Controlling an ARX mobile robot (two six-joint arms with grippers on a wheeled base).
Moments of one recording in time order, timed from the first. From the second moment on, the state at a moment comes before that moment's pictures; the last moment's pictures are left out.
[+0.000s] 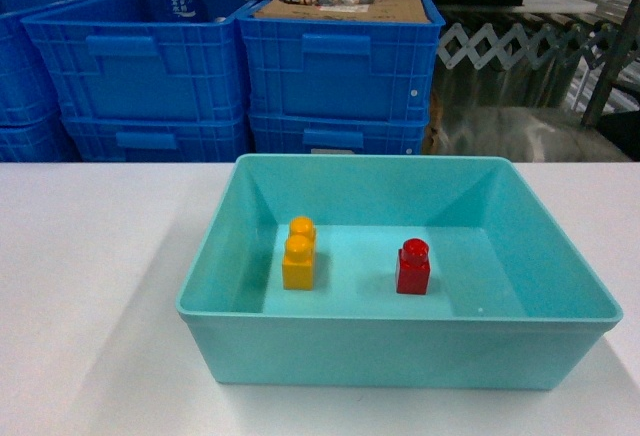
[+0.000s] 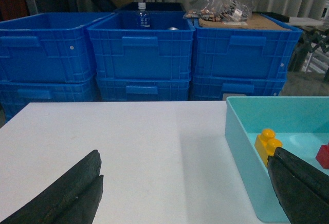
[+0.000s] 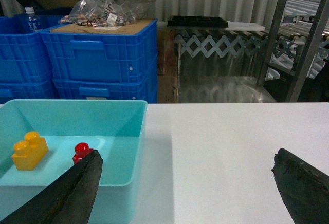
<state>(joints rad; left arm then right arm) 0.00 0.01 0.02 0.00 0.00 0.00 0.00 0.00 0.01 0.00 0.00 0.00</state>
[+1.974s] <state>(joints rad) 0.00 0.01 0.02 0.00 0.00 0.00 0.00 0.00 0.01 0.00 0.00 0.00</state>
